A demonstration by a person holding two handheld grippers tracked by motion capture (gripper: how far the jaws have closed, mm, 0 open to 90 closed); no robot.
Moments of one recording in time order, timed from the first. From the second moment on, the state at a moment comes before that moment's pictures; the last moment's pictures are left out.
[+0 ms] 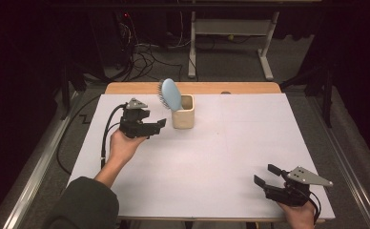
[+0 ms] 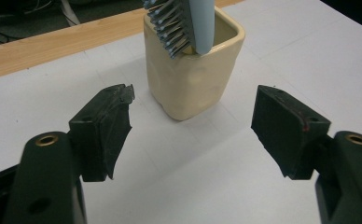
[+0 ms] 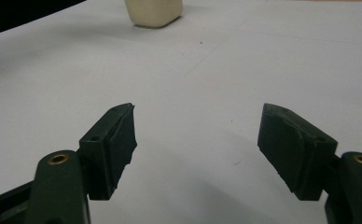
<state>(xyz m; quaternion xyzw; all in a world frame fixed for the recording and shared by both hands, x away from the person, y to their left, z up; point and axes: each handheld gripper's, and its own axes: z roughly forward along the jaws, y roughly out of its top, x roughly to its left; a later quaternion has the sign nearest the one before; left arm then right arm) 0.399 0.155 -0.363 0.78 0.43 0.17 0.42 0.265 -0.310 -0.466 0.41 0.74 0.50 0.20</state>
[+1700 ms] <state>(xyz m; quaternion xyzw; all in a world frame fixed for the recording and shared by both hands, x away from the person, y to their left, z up) 0.371 0.173 -0.366 0.78 0.43 0.17 0.43 0.265 -0.310 -0.466 0.41 0.74 0.50 0.20</state>
